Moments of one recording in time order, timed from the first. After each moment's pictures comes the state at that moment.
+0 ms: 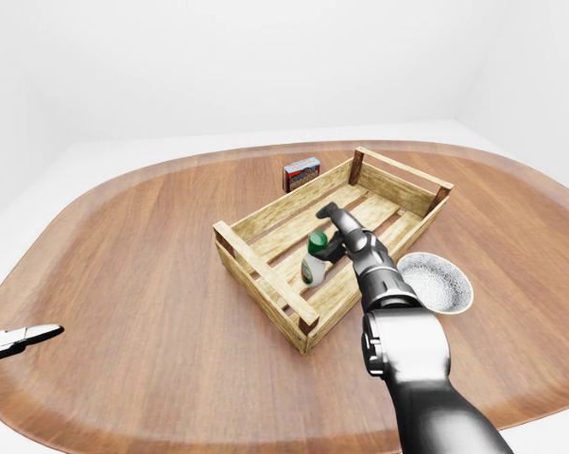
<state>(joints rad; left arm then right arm) 0.09 0.26 0.75 -0.20 -0.19 0.09 -0.31 -1.02 -0.29 -0.13 1.38 -0.66 -0.09 0.14</state>
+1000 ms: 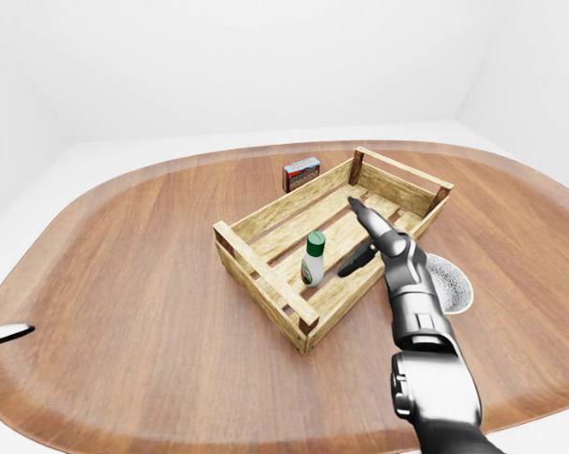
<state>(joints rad) 0.10 0.25 0.82 -0.38 -0.27 0.09 -0.33 -0.77 -0.39 -0.13 0.88 -0.57 0.03 0.37</state>
